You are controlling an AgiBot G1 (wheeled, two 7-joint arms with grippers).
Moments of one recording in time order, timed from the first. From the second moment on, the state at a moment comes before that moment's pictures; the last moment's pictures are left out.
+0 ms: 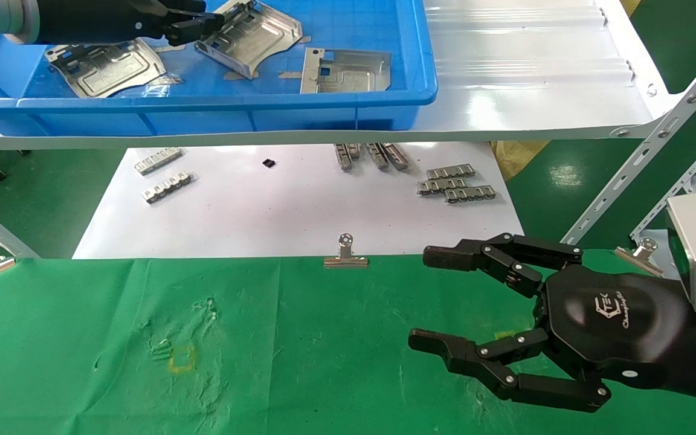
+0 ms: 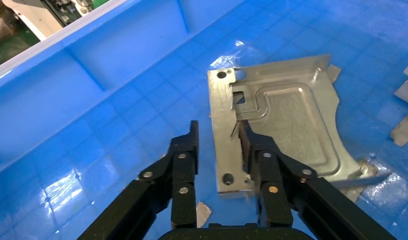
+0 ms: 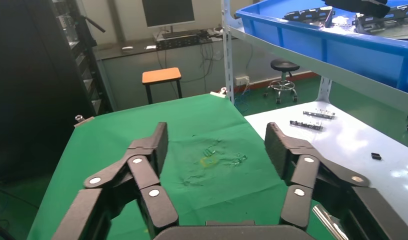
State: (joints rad) left arm -2.15 1.22 0.62 -0.01 1.49 0.98 -0.06; right arm 1.08 -0.56 -0.39 1.22 -0.63 -1.42 0.12
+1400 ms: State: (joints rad) left arm -1.94 0.84 0.58 -0.43 1.12 1.61 0.15; right arm 1.08 -0.56 -0.39 1.22 -0.63 -1.42 0.12
